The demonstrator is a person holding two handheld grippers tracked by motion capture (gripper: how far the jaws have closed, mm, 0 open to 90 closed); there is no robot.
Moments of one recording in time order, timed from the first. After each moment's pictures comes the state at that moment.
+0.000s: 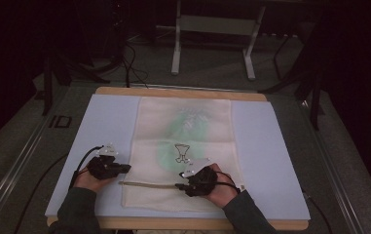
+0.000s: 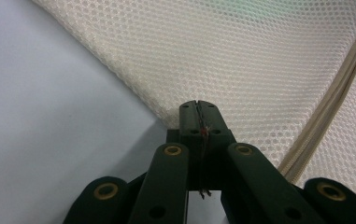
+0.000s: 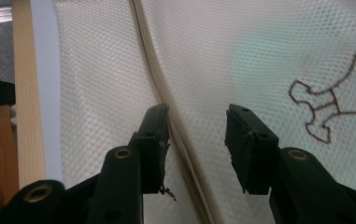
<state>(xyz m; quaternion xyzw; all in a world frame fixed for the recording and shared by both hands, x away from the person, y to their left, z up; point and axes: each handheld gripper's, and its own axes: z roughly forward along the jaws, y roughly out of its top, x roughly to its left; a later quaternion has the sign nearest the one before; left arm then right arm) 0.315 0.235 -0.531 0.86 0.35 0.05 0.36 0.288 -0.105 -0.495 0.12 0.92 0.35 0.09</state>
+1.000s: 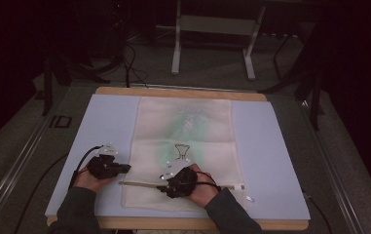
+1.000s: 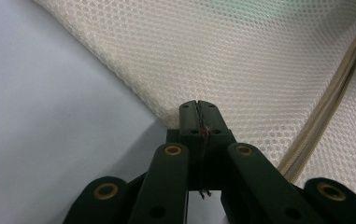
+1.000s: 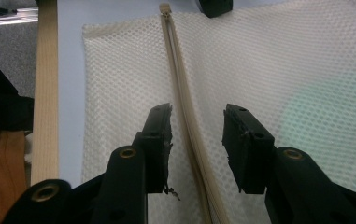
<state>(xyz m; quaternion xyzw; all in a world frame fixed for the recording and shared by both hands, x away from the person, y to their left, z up) 0.316 0.237 -0.531 0.86 0.36 0.04 0.37 0.285 -0.054 -0.499 0.08 0.93 0.36 0.07</state>
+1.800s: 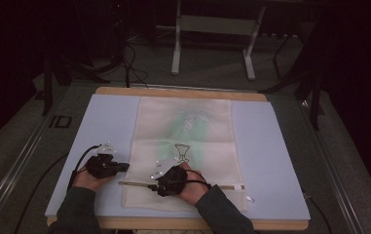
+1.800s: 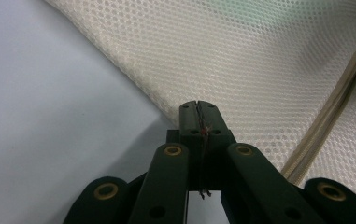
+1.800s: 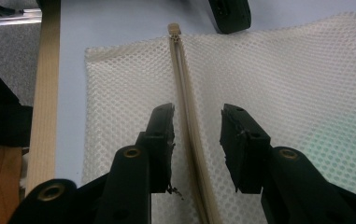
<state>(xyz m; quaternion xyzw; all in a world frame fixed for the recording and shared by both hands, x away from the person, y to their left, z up) 0.316 0.240 -0.528 0.85 0.37 0.05 0.37 0.288 -0.027 -0.501 0.07 0.93 0.36 0.06</state>
